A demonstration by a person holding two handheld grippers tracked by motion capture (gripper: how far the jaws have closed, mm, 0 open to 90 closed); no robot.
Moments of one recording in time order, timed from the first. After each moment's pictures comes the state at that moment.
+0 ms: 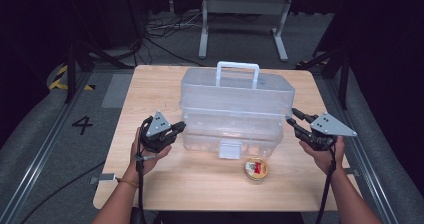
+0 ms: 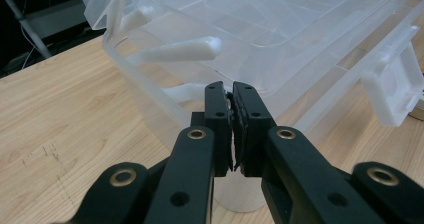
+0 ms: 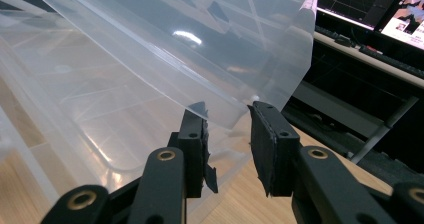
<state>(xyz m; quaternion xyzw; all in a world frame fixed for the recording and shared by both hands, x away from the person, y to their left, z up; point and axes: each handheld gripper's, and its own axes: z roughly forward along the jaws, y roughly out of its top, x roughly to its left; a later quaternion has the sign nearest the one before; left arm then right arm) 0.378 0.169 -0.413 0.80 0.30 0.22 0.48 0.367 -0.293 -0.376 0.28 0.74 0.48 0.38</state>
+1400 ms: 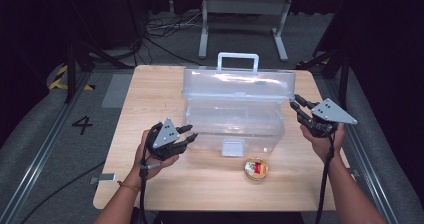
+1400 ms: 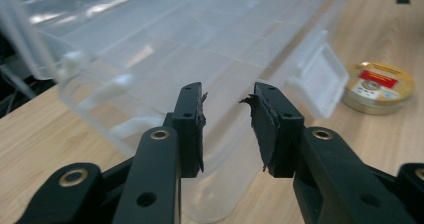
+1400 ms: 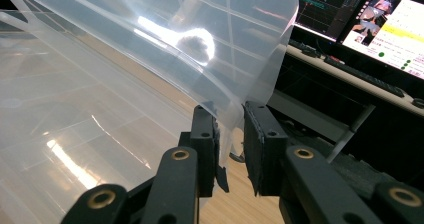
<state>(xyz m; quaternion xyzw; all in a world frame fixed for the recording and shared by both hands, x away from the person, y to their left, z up) 0.353 0.141 -0.399 0.83 0.20 0.22 0.48 0.390 -0.290 -0.354 0.30 0.71 0.47 0.42</state>
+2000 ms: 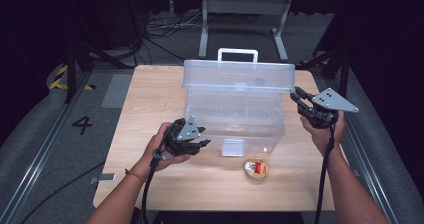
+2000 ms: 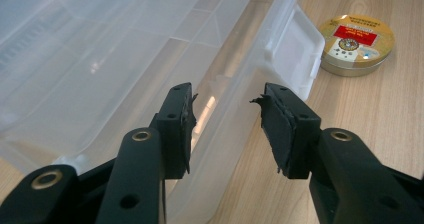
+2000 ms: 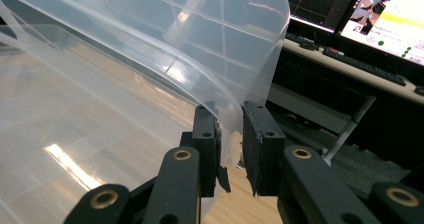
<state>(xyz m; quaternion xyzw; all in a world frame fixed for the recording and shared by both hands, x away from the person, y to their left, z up) 0.375 0.105 -0.390 0.89 0.15 0.18 0.39 0.405 -0.288 -0.337 0.32 0.71 0.48 0.41</state>
